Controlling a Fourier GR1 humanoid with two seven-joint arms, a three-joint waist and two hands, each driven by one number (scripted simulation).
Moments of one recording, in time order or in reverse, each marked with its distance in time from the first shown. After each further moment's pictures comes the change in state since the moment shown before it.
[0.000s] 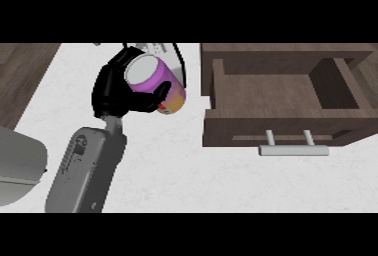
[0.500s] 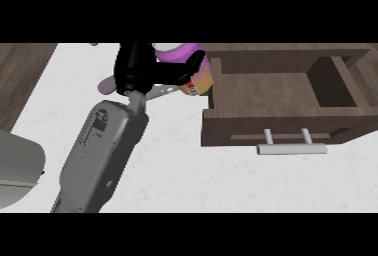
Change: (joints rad) left arm -0.226 -0.009 -0.075 0.076 -0.013 0.167 0.088; right arm -0.030 0.001 0.014 0.004 0.010 -0.003 0.019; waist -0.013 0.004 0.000
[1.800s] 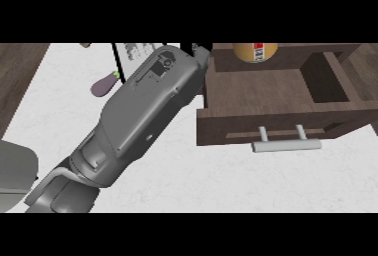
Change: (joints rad) left arm -0.526 -0.003 -0.182 0.539 0.301 0.231 -0.134; right arm -0.074 0.008 0.020 -0.009 0.035 -0.008 0.044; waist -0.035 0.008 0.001
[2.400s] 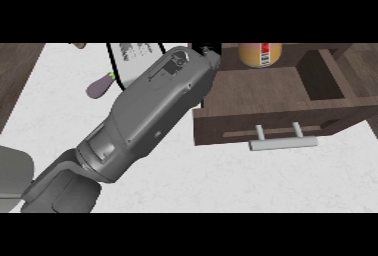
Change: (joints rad) left arm -0.077 0.000 -0.151 0.152 0.194 0.053 -0.076; right arm -0.031 -0.015 -0.001 -0.017 -0.025 -0.019 0.040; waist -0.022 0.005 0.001
